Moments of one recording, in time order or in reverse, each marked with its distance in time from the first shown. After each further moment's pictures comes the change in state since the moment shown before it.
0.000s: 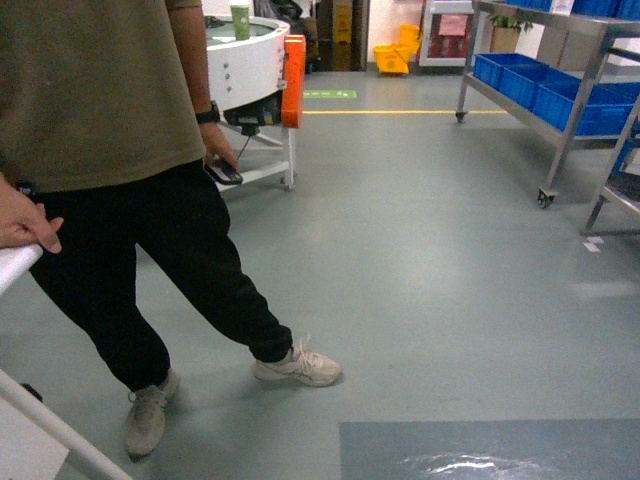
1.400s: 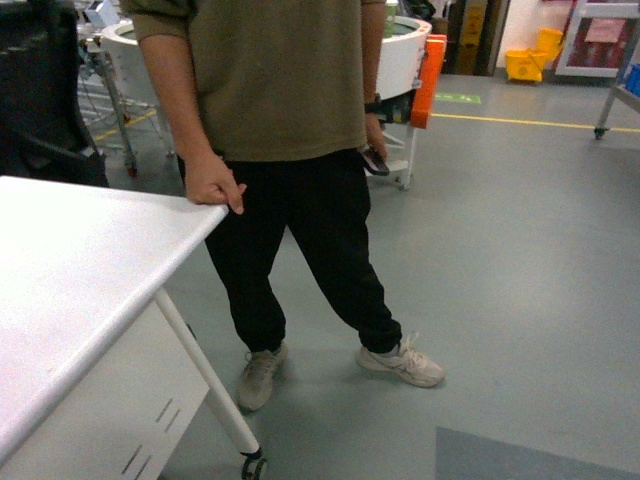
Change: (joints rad) left arm 0.000 0.000 0.000 0.001 0.000 0.000; right arm 0.000 0.000 0.000 0.001 0.000 0.000
